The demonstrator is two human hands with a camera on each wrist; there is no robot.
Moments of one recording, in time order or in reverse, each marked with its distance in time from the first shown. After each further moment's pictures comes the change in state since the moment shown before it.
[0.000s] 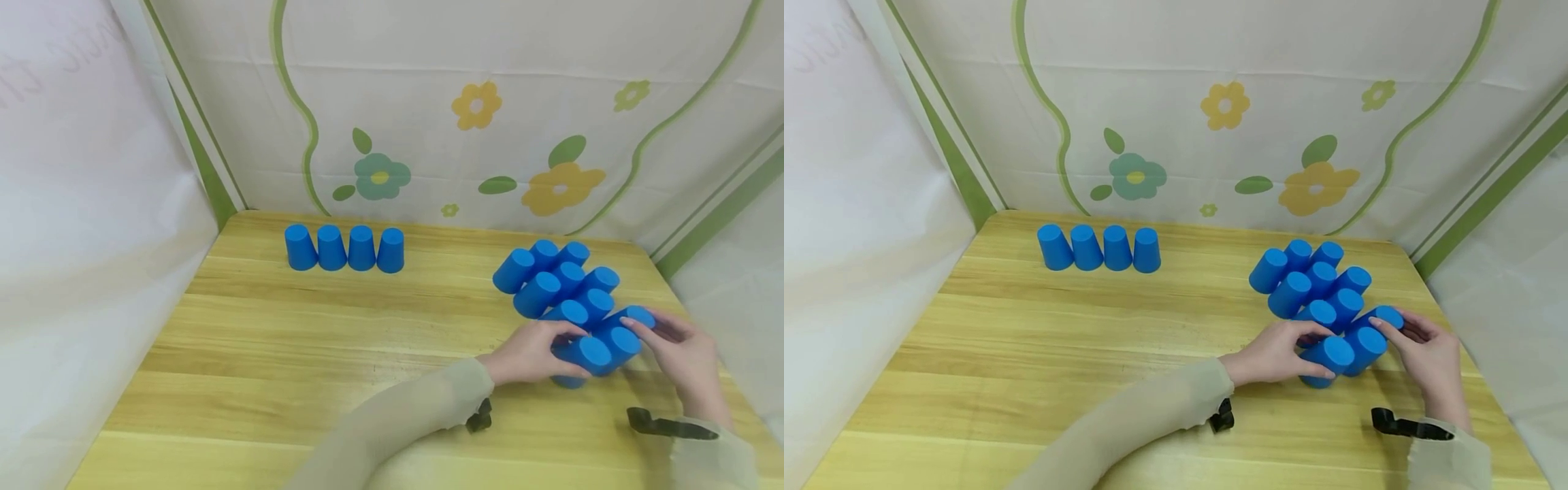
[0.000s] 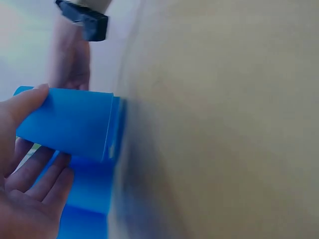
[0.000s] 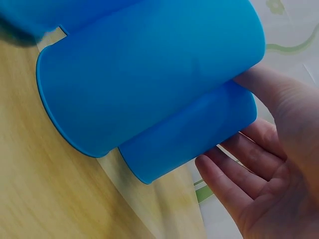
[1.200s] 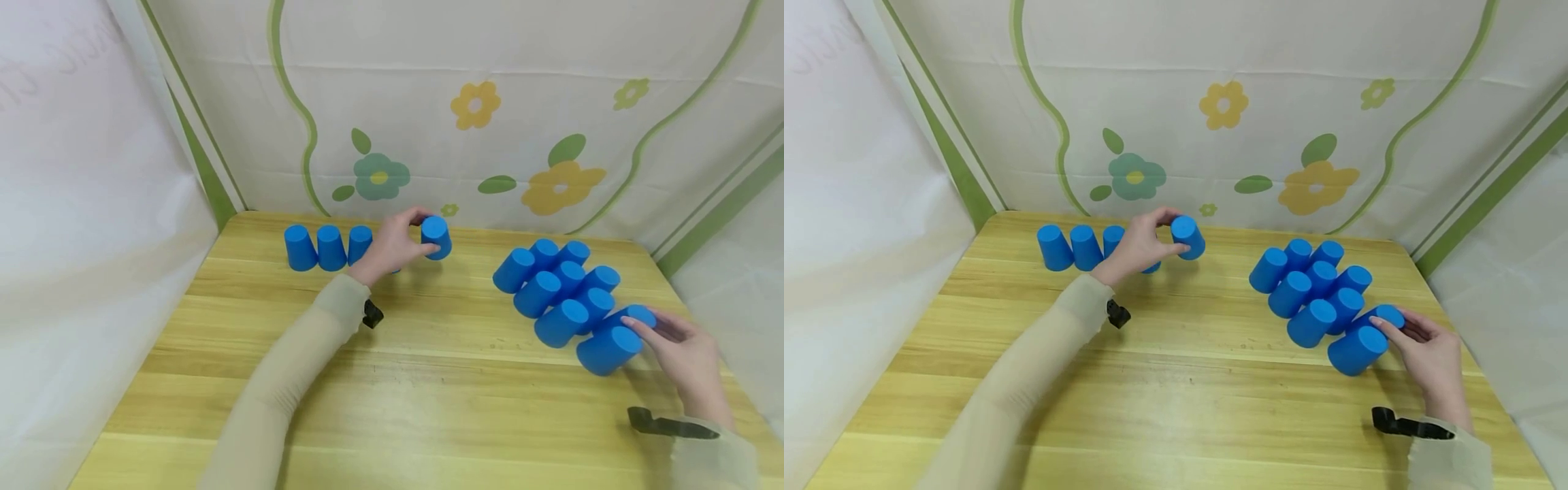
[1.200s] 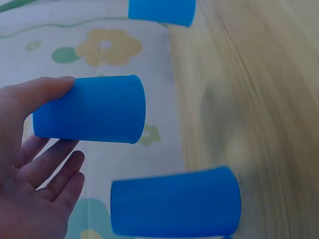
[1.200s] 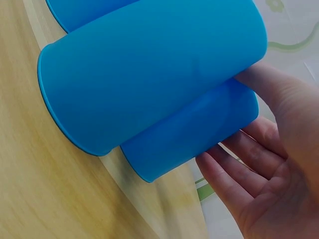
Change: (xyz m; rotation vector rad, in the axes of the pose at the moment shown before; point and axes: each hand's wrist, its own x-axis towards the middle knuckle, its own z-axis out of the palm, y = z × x) left_hand -0.057 -0.083 -0.224 0.085 0.396 -0.127; right_hand 0.002 0.002 0.000 -0.035 -0.018 0.028
